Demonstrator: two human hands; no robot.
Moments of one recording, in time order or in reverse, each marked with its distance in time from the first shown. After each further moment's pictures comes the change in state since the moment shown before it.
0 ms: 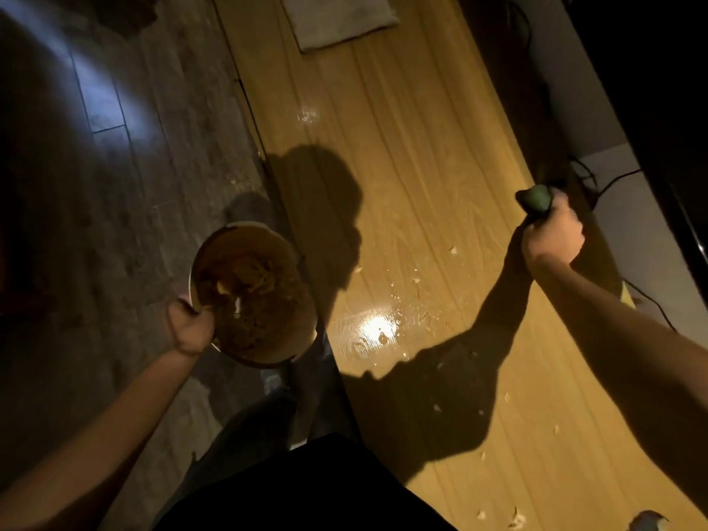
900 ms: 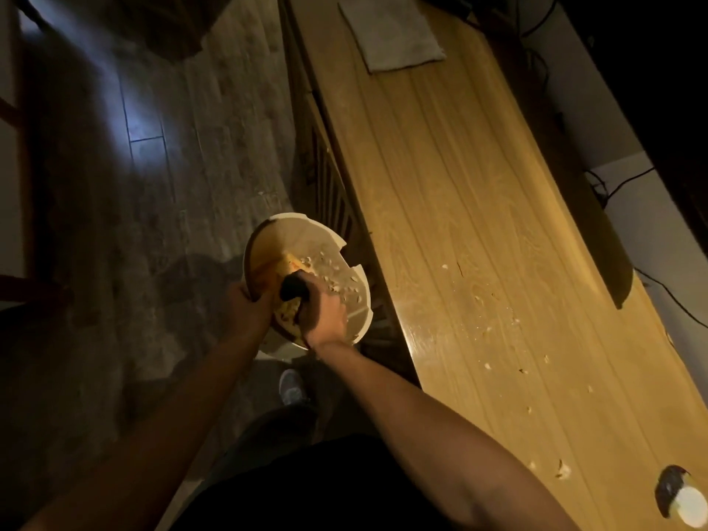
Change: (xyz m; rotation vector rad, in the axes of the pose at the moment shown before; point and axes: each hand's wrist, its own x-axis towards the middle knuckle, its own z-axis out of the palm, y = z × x) left_hand -0.019 -0.050 -0.067 -0.082 -0.135 0.077; right_hand -0.415 -0.192 0.141 0.211 -0.625 -0.397
